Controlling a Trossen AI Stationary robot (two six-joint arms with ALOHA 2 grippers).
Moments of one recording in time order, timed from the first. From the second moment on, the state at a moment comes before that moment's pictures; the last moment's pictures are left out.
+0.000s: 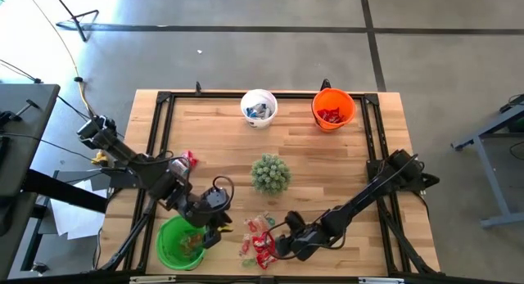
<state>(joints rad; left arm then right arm) -0.62 1.43 1.21 -0.56 -0.17 -0.91 0.66 1.96 1.16 -0.07 0.27 1.73</state>
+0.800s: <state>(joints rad) -0.66 1.43 1.21 -0.56 -0.19 -0.84 0.65 1.96 1.17 -0.29 0.26 1.80</state>
